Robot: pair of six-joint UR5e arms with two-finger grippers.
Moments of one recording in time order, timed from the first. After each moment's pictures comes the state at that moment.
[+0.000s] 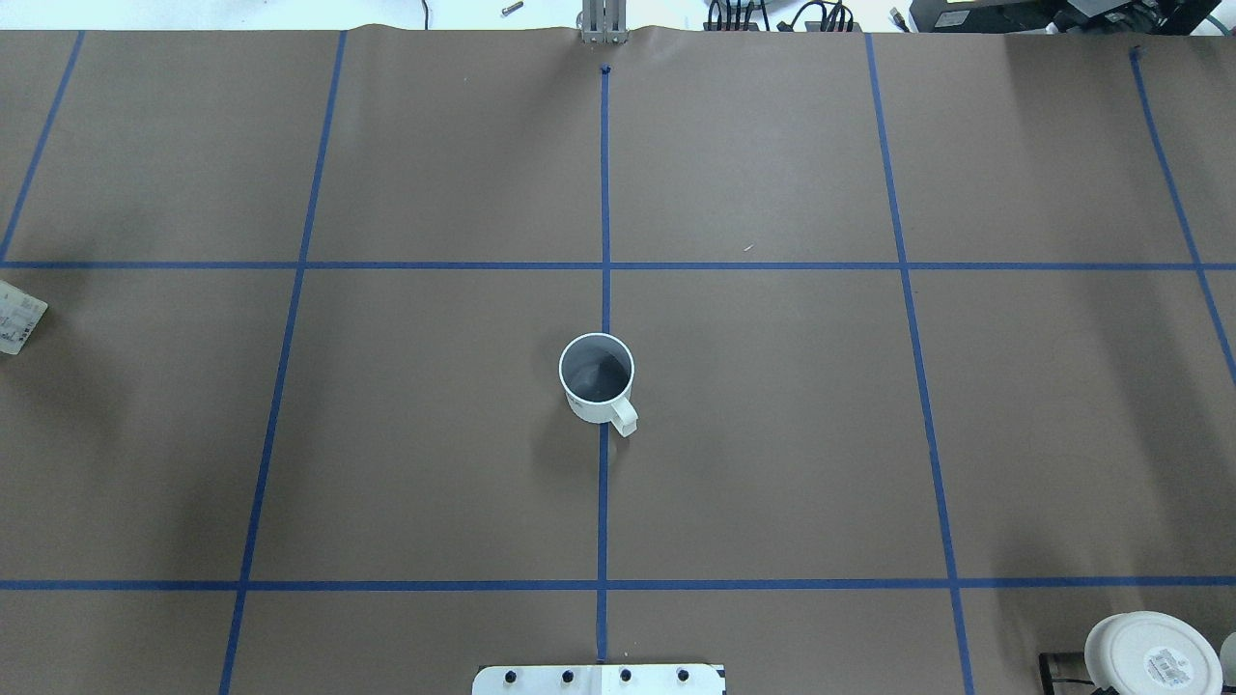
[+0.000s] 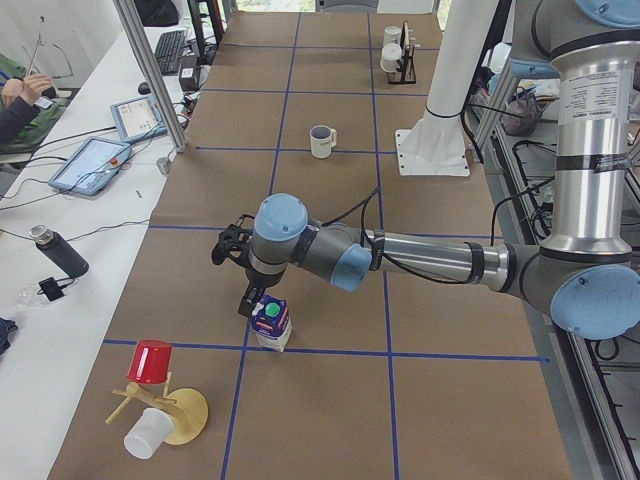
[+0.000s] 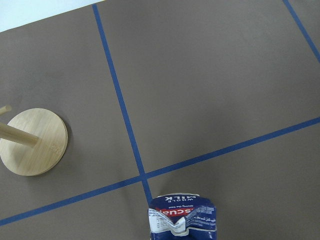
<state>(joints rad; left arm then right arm) -1.54 -1.53 -1.70 -1.93 -2.35 -0.02 1.56 -1.61 1.73 -1.78 2.19 -0.13</state>
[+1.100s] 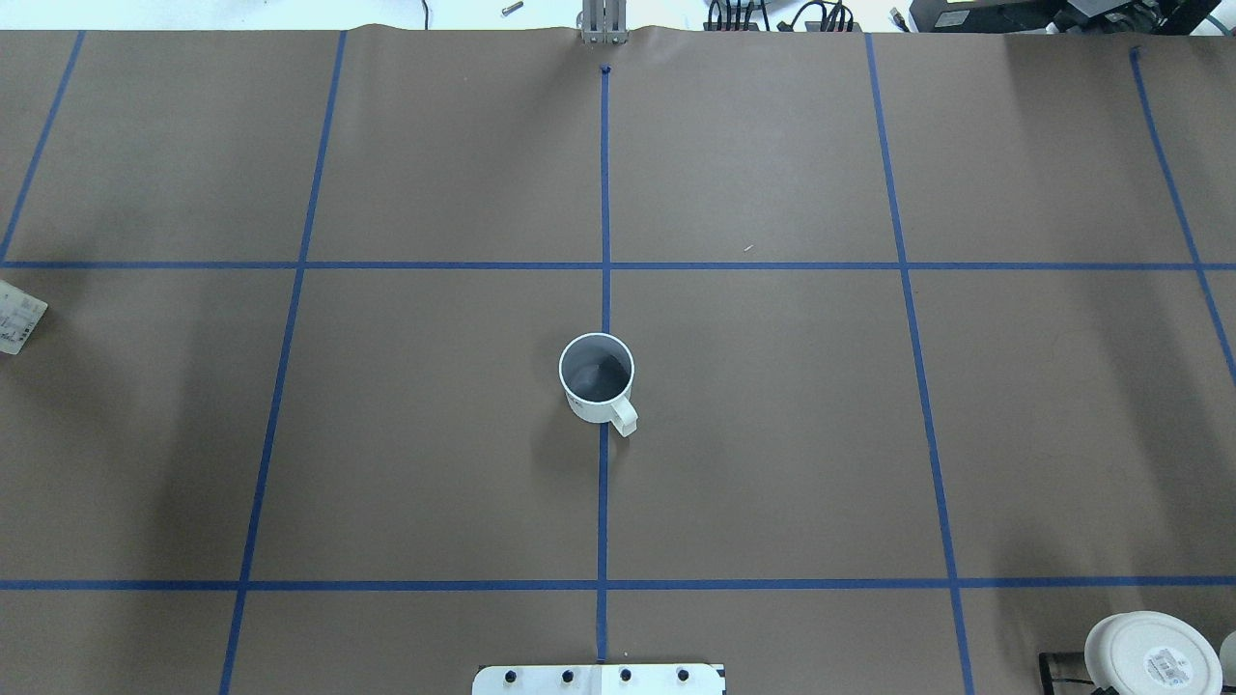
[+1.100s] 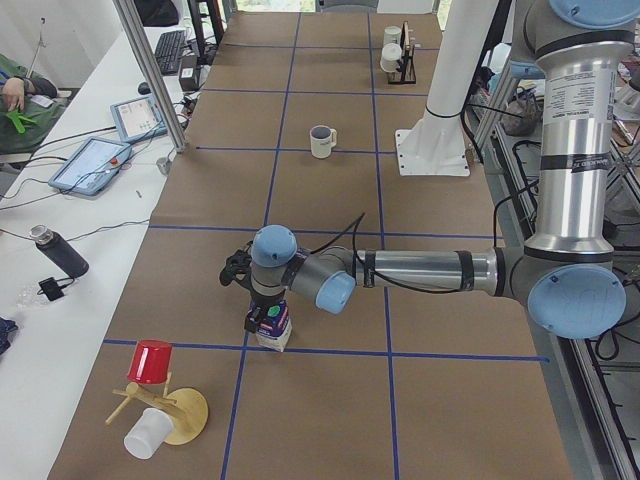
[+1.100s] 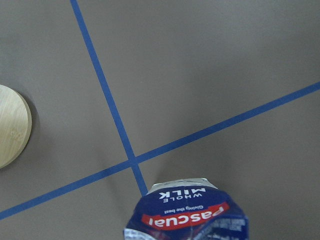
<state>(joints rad) -1.39 -1.53 -1.55 -2.08 -2.30 -0.03 1.56 -1.61 1.73 -1.78 2.19 -0.12</state>
